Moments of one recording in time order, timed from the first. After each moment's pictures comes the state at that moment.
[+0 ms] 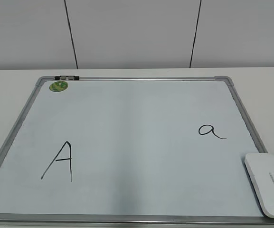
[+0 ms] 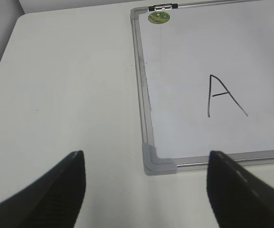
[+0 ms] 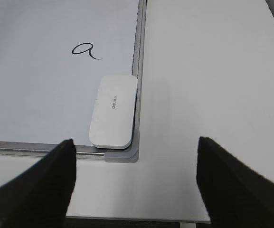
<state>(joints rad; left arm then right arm) 0.00 0.01 -0.51 -0.06 1.10 0.08 0.04 -0.02 -0.49 -0.02 1.14 -0.03</state>
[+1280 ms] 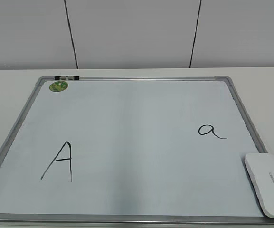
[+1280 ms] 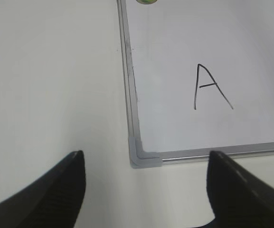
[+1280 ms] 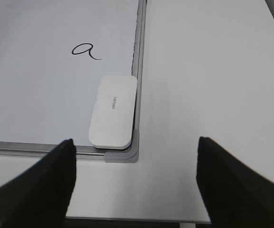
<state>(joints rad) 0.00 0.28 -0.61 -0.11 1.08 0.08 0.04 -0.02 -0.49 -0.02 1.14 -0.03</state>
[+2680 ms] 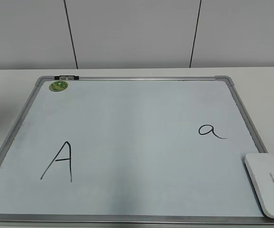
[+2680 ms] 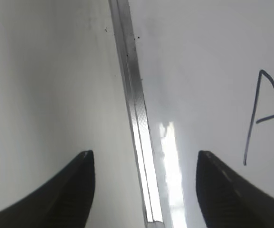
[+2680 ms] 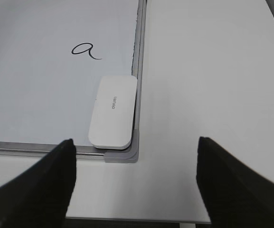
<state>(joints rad) 0.03 1.65 -1.19 -0.16 0.94 0.22 0.04 -0.02 -0.49 -0.02 1.14 -0.03</state>
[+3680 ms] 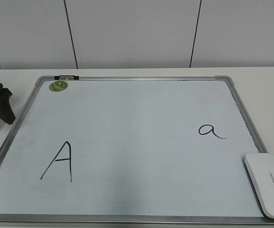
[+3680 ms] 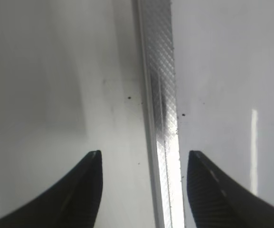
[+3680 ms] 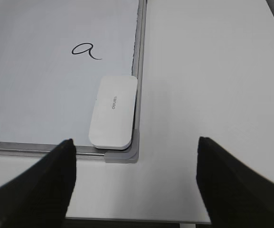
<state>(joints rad) 0.12 2.10 -1.50 -0.32 0.98 0.38 0.04 -0.02 -0.49 -0.02 1.14 -0.03</state>
